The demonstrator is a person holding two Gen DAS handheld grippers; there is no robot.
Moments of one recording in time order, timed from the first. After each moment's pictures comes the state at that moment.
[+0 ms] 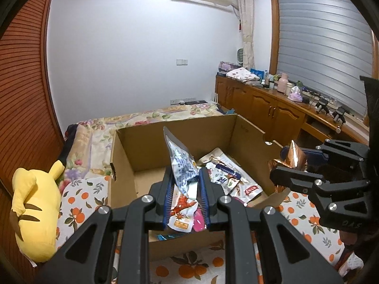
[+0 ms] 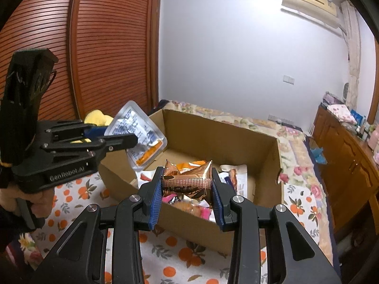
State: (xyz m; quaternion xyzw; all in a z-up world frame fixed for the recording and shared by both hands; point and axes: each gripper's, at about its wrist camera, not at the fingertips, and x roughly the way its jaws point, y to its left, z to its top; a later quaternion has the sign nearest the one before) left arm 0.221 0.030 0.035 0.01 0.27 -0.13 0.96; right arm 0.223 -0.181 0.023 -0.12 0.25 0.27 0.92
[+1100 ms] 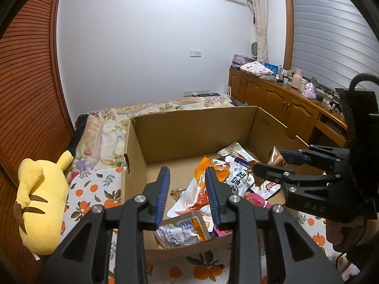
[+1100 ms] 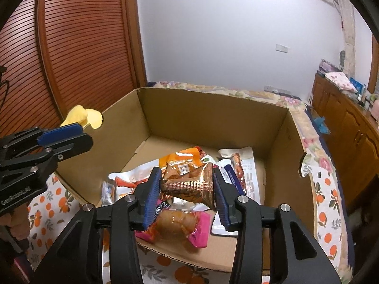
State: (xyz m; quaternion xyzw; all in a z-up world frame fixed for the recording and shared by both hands) left arm 0.235 0.042 0.023 0.01 0.29 -0.09 0.95; right arm 0.289 -0.173 -0.014 -0.08 0.32 0.24 0.91
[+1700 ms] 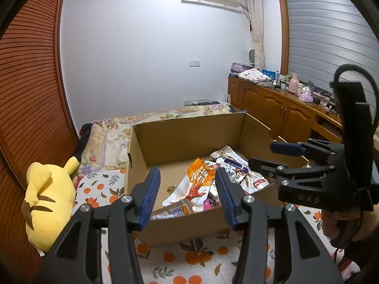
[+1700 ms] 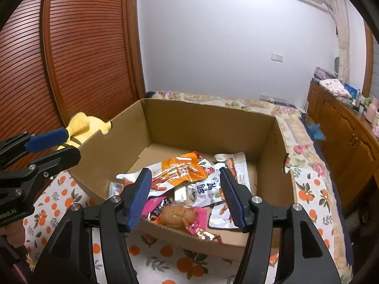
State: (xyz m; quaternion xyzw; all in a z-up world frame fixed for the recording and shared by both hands) left arm 0.185 0.031 0.040 0.02 0.26 -0.08 0.96; right arm 0.256 -0.185 0.004 -0.07 0.29 0.23 0.93
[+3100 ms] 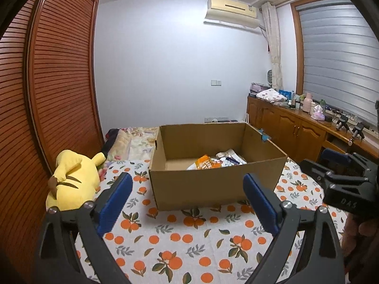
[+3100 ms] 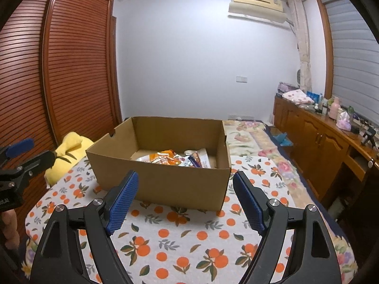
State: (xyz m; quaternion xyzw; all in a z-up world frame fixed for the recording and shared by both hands) left arm 0.059 0.019 0.046 0.00 0.20 -0.01 0.98; right arm 0.113 -0.241 0.026 -0.04 0.20 0.14 0.97
